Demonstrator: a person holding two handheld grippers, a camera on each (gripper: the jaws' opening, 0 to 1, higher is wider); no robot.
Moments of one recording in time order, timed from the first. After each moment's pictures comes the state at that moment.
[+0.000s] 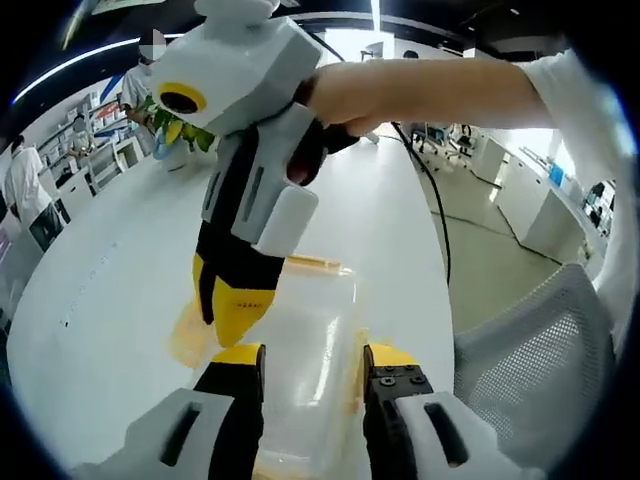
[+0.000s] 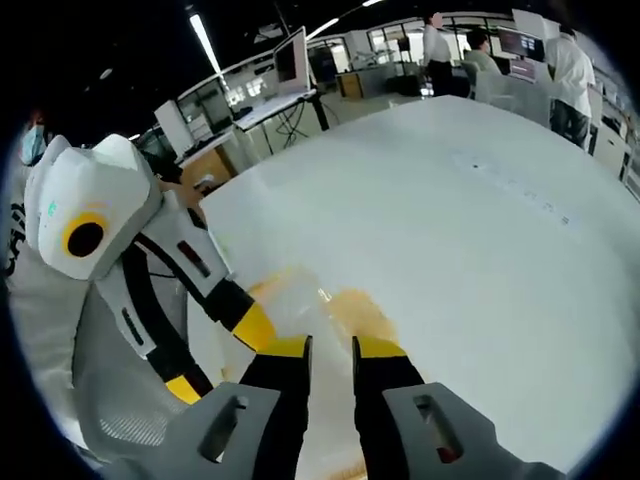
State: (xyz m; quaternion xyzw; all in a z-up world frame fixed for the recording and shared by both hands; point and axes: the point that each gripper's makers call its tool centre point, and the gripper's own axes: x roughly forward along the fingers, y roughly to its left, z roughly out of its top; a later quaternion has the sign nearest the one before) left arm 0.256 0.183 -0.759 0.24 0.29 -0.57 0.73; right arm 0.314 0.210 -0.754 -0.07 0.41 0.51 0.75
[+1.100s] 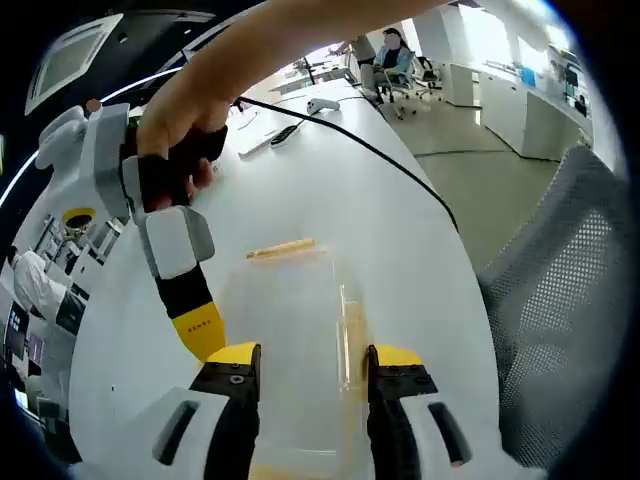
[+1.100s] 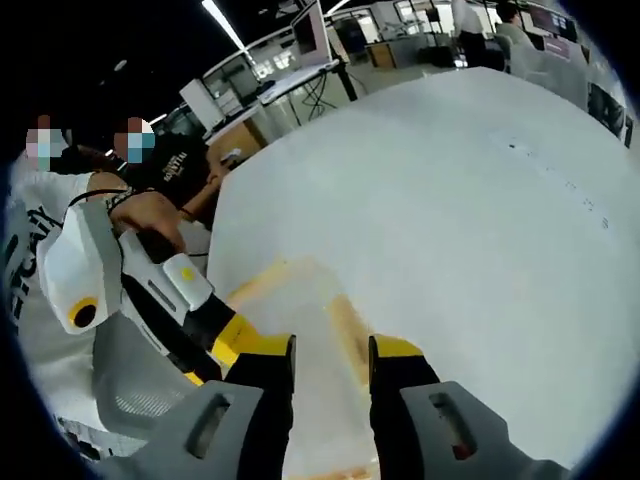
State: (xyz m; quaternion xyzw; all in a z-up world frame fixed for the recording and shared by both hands) left arm 0.249 0.184 -0.773 0.40 0.19 -0.57 0.69; right arm 0.318 0.217 -0.769 -0.10 0.46 0.58 0.67
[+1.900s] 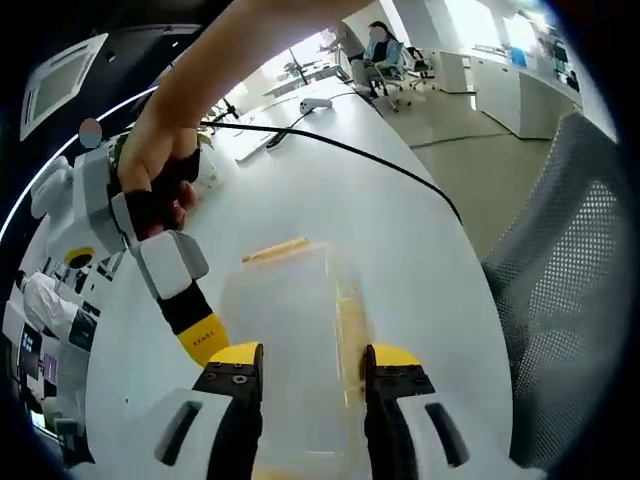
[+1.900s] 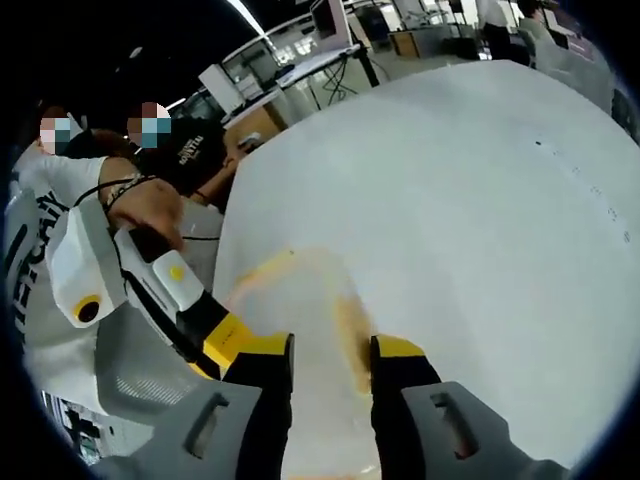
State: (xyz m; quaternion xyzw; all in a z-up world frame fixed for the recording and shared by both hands) left arm 0.248 0.182 -0.776 0.43 0.16 -0.56 0.69; right arm 0.317 0.217 -0.777 -0.11 0.47 0.61 0.63
